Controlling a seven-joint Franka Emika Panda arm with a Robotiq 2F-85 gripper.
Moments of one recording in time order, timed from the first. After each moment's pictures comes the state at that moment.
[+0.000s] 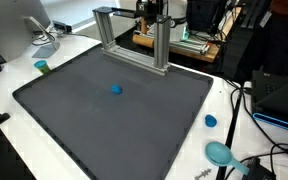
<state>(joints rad) -0.02 -0.73 0.03 -2.73 -0.02 2.12 0.05</state>
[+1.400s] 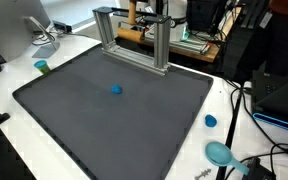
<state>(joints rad) -0.02 -0.66 0.07 -2.58 -0.03 2.28 0.08</state>
